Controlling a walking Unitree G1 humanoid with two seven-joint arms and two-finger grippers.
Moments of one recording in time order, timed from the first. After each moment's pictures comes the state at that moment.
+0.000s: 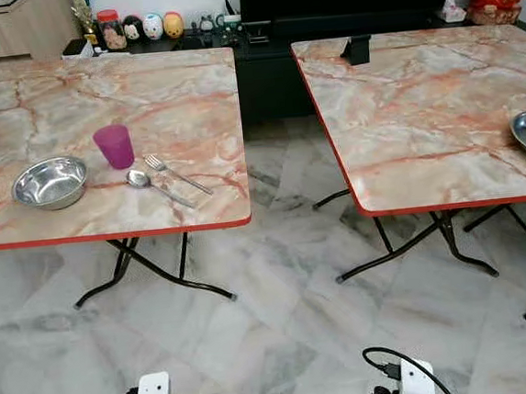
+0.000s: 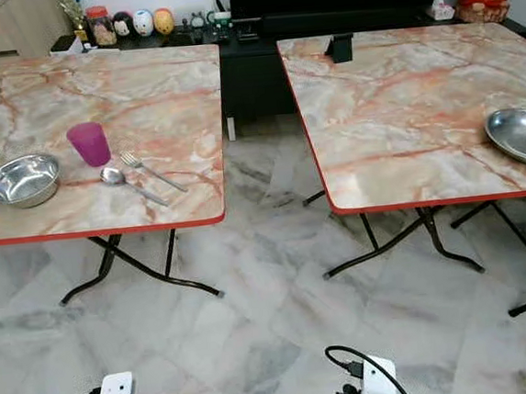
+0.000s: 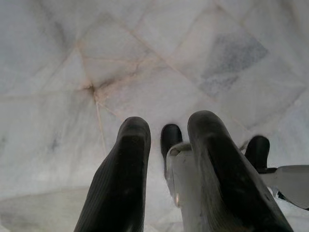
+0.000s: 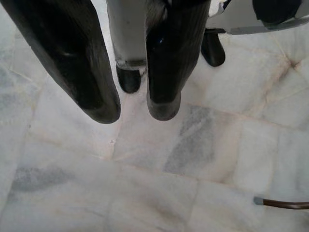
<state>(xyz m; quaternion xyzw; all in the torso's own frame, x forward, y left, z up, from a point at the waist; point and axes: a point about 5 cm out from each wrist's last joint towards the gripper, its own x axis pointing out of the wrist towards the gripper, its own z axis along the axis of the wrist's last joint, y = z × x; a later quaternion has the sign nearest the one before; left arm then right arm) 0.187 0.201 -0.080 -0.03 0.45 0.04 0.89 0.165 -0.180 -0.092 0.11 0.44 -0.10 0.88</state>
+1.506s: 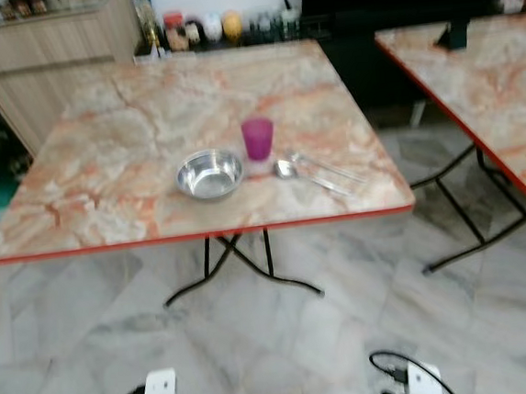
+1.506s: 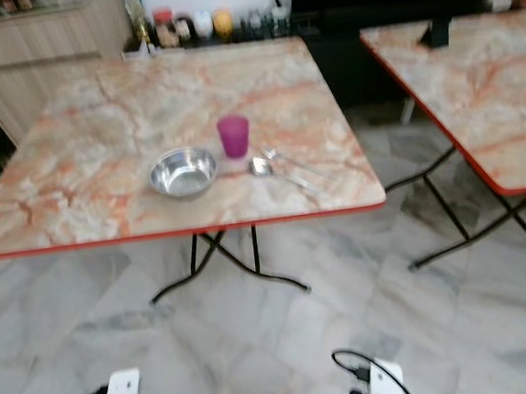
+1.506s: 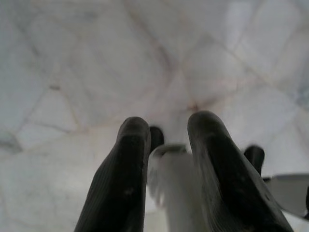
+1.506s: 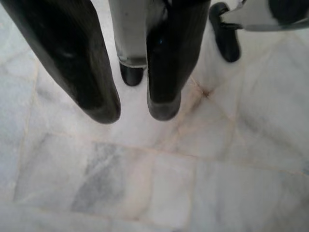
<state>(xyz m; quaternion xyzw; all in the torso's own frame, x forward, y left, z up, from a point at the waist) 0.200 0.197 -0.074 -0.03 0.44 0.04 0.90 0.159 -0.184 -0.094 0.11 0.45 -0.10 0.88</state>
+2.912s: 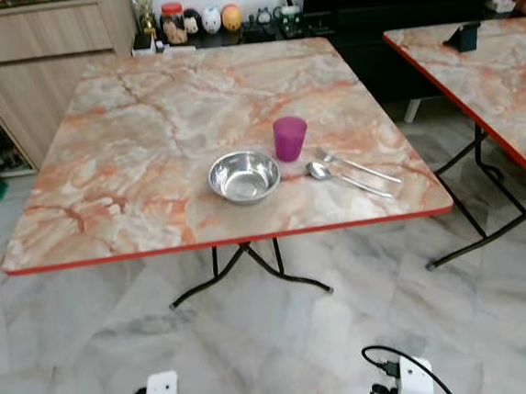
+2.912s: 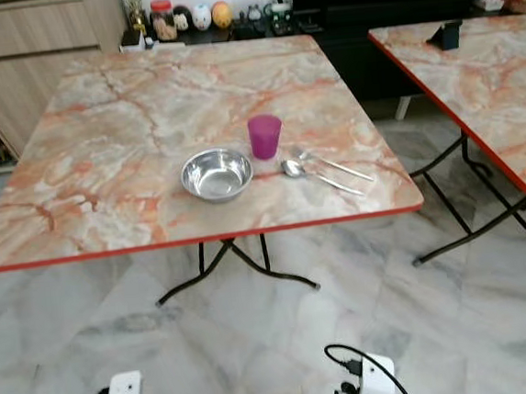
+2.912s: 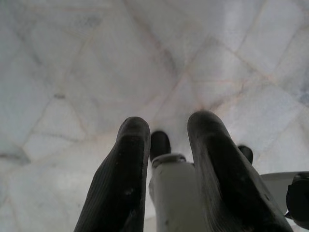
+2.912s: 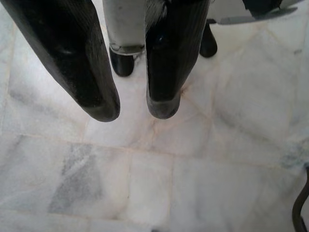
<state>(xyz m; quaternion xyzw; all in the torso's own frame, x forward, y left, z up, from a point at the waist) 0.187 0.185 -0.082 -0.04 0.45 0.04 0.89 0.169 -0.177 -0.090 0.12 0.44 -0.09 0.89</state>
